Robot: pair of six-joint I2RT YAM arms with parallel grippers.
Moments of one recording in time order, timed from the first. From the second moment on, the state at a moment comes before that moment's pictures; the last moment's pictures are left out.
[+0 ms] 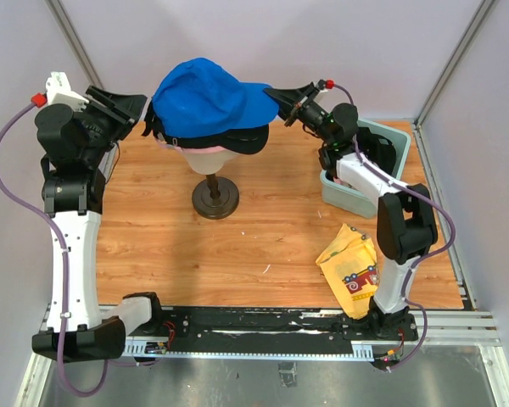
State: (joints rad) left arm 0.10 1.11 1.49 -0.35 0.22 -0.82; right arm 0.37 1.88 1.47 0.88 -0.54 1.92
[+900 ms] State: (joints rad) left arm 0.10 1.14 1.39 -0.33 0.21 -0.79; right arm 0.37 1.77 1.28 0.85 -0.49 1.83
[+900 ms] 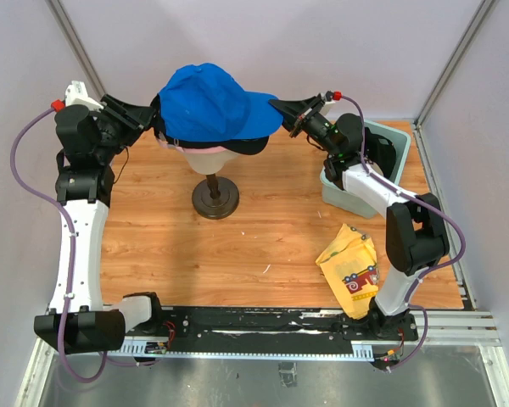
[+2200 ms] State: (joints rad) left arm 0.06 1.20 1.37 -0.24 0.18 -0.76; right arm 0.37 1.83 1.22 0.99 -0.49 1.86
